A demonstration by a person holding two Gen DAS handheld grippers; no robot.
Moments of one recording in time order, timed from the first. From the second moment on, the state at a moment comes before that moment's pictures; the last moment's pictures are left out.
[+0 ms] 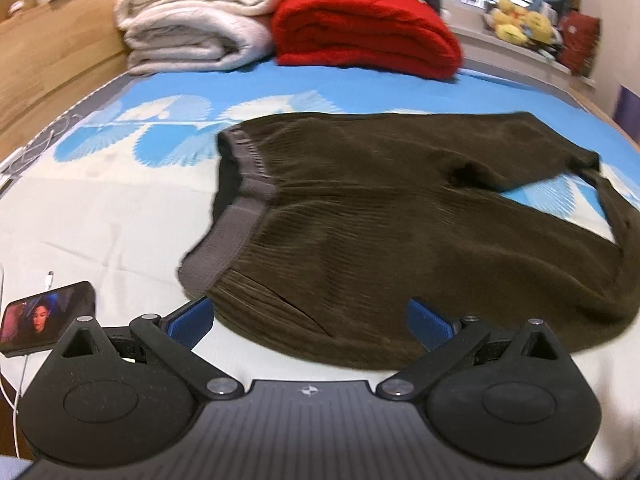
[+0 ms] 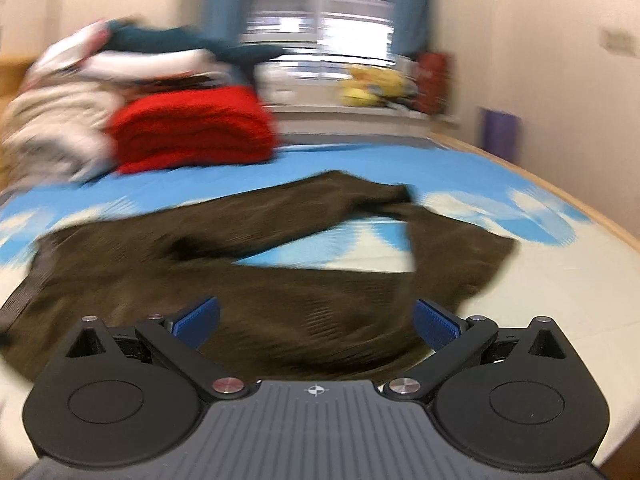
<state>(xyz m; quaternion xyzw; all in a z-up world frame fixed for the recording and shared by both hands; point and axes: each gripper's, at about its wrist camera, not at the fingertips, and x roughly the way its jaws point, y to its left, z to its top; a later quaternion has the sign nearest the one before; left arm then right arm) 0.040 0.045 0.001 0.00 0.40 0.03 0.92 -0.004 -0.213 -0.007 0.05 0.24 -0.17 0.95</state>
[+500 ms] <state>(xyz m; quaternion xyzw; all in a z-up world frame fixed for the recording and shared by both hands) 0.089 0.100 -0.051 -0.09 0.47 0.11 0.87 0.092 -0.507 -0.073 0.37 0.26 -0.39 0.80</state>
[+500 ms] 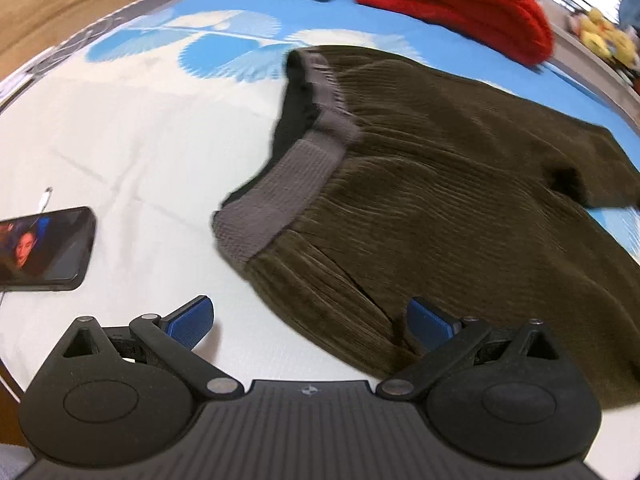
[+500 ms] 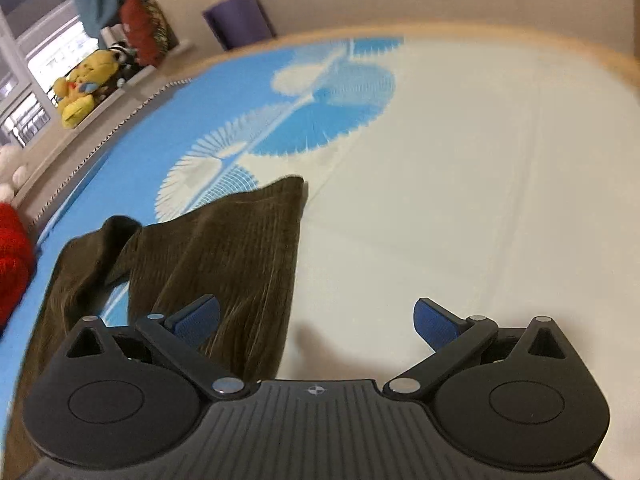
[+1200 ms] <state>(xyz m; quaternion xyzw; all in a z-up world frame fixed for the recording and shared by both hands) 0.102 0.104 -0.053 -0.15 0.47 0.16 0.86 0.119 -0.522 -0.088 0.39 0.21 -0.37 0.82</state>
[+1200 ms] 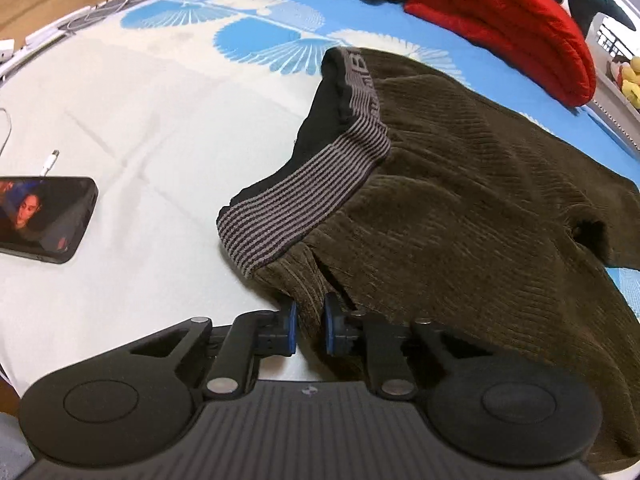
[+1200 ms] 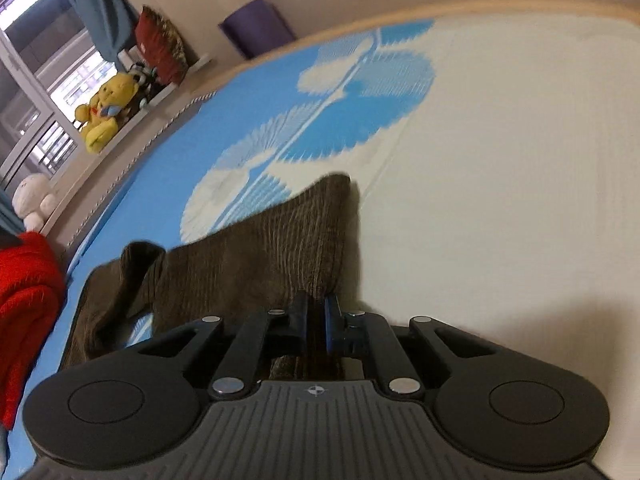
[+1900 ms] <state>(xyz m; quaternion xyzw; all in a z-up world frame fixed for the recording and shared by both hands) 0.080 0.103 -0.048 -0.10 0.48 0.16 0.86 -0.039 -0.529 -0.079 0.44 0.23 -0.46 0.74</state>
